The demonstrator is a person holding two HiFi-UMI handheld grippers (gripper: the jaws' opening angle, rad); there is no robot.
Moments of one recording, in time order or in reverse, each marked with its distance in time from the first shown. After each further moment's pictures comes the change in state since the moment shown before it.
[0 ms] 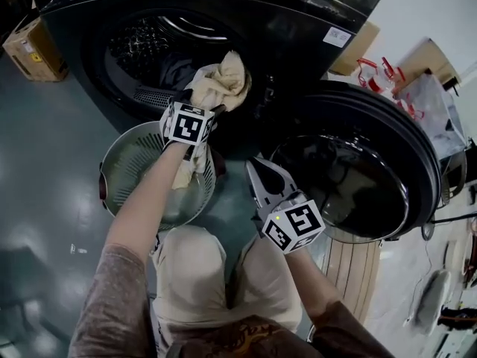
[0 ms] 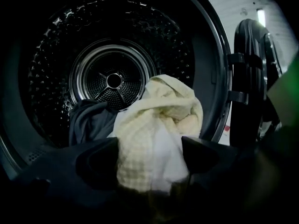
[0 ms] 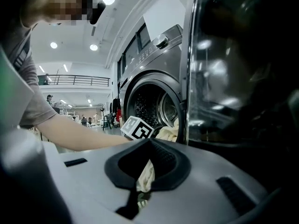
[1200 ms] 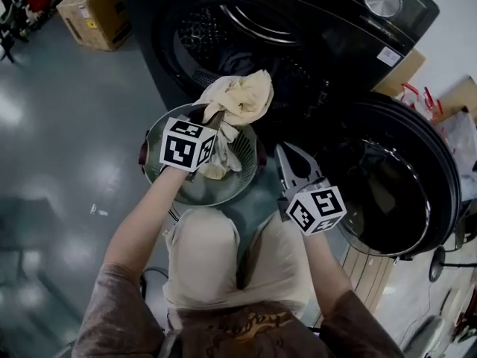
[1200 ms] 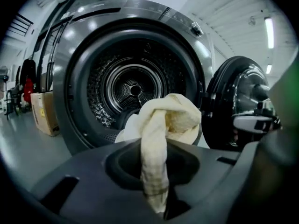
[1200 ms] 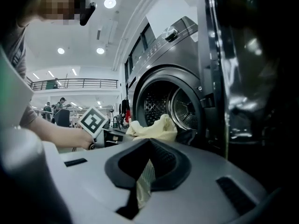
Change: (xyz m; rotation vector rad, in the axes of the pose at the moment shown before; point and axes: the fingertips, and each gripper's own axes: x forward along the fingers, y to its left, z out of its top) left arm -0.177 0.026 -0.022 -0.115 -0.043 0.105; right arm 0.030 0.023 0.000 -0.010 -0.009 0.115
